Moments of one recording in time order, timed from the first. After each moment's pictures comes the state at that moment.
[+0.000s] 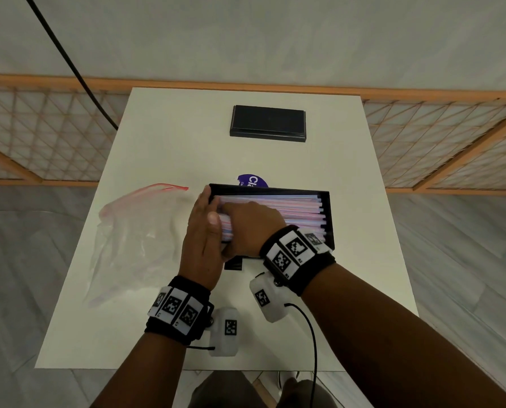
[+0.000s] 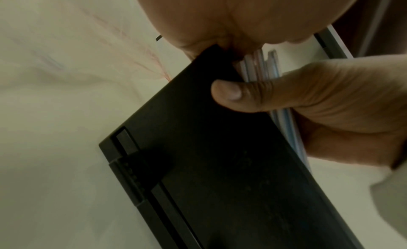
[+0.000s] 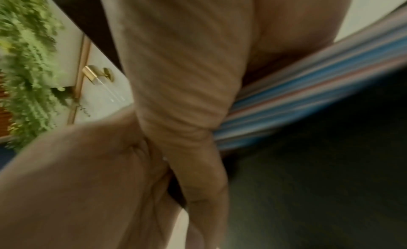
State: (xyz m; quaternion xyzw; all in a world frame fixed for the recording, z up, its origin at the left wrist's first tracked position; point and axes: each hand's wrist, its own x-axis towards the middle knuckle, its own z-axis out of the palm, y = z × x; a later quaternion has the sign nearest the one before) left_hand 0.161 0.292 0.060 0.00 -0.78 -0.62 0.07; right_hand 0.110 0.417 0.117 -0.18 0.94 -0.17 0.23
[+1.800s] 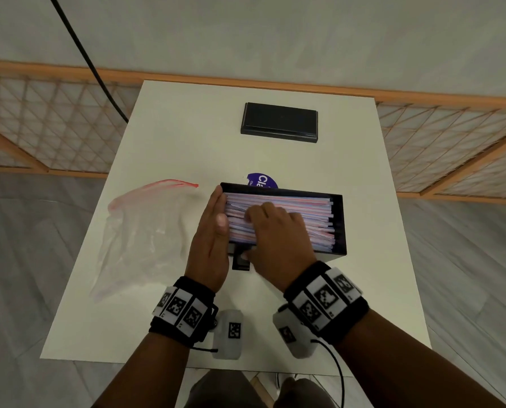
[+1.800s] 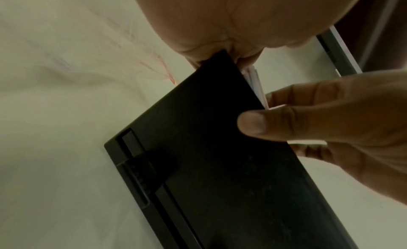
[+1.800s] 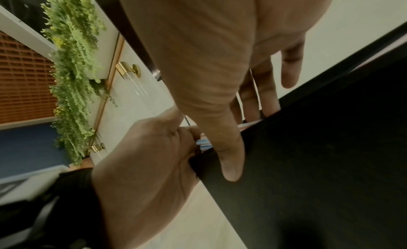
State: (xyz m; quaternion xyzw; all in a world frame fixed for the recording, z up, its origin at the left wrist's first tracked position) left_hand 0.166 0.287 0.061 -0.01 -0.79 -0.61 0.04; right_hand 0.153 0.429 0.121 -0.13 0.98 -0.13 0.09
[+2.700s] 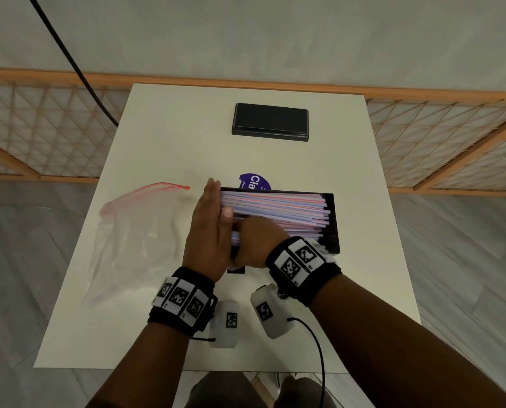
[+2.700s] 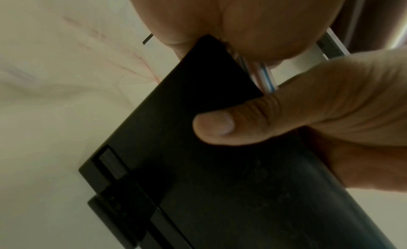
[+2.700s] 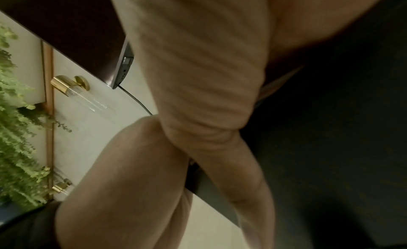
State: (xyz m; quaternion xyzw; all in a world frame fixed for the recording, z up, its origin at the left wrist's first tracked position) left_hand 0.145 0.294 0.063 -0.01 -0.88 -0.47 0.05; right_hand 0.111 0.418 0.086 -0.14 0.92 -0.16 0.31
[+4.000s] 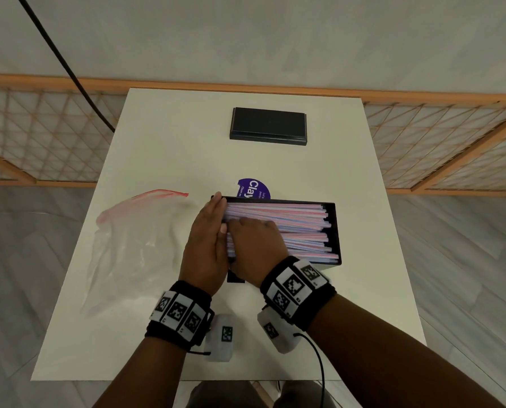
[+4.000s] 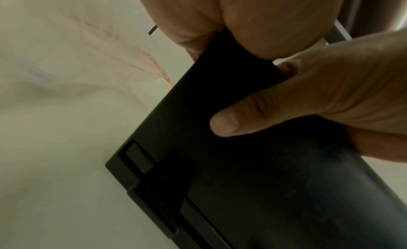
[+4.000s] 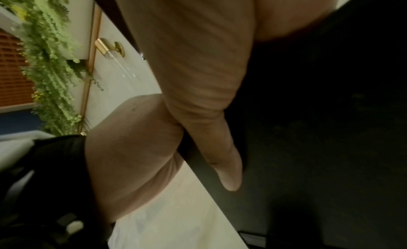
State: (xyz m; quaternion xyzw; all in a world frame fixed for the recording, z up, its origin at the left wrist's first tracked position) left_hand 0.149 0.287 0.054 -0.07 -0.90 -0.43 0.07; right_hand 0.132 0.410 0.095 -0.17 0.97 -0.12 0.12
